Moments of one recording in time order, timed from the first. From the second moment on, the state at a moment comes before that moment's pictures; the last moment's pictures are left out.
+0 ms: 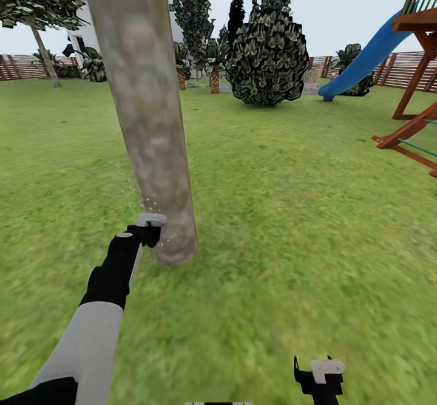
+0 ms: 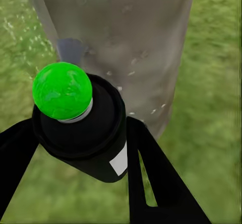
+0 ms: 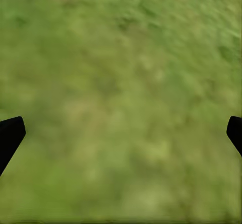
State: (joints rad) left arm -0.81 -0.11 0.20 -1.03 -0.36 0.56 -0.12; right arm -0.42 -0.02 -0.13 -0.09 0.36 -0.65 -0.33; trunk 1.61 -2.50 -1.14
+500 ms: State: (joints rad) left arm -0.83 -0.12 0.19 -1.17 -0.36 0.66 -0.13; right arm -0.42 -0.02 -0.13 -0.09 0.36 -0.65 -0.33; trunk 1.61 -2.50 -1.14
